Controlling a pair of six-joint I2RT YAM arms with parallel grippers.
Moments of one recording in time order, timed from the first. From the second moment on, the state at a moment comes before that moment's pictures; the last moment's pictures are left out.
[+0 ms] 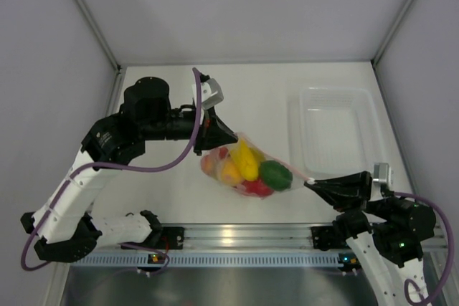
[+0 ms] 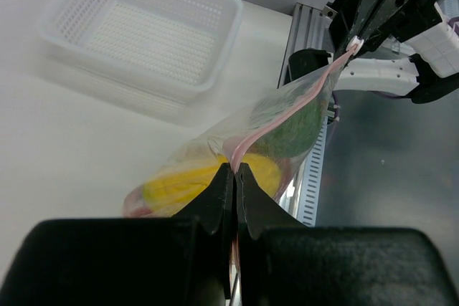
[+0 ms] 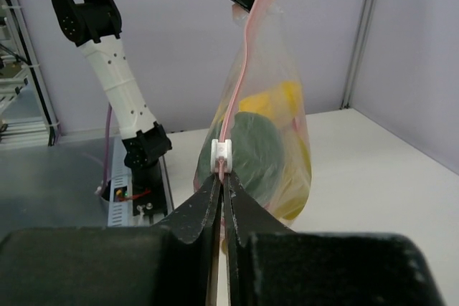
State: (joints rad) left arm -0.83 1.15 1.69 -0.85 0.53 -0.02; right arm 0.29 0.01 0.54 0.04 -0.91 0.43
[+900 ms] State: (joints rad) left arm -0.82 1.14 1.59 -0.79 0.24 -0.07; right arm 0.29 0.23 0.74 -0.12 -0.80 0.34
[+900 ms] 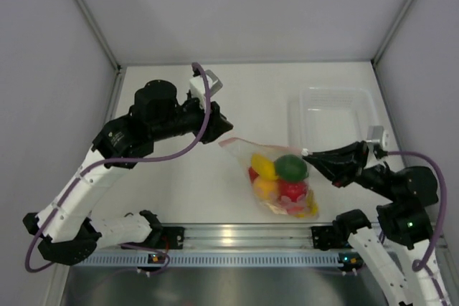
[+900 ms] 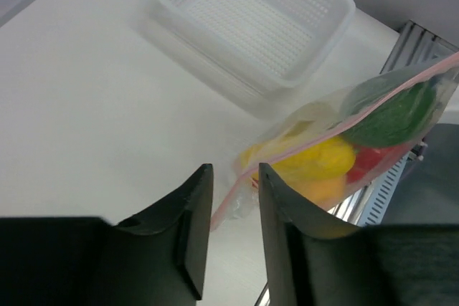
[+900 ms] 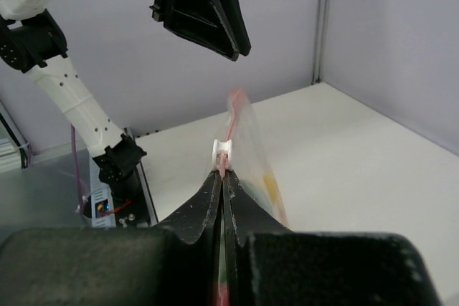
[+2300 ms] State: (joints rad) left arm -0.51 1.32 1.62 -0.49 1.08 0.04; right arm 0.71 0.87 0.95 -0.10 -0.58 0.10
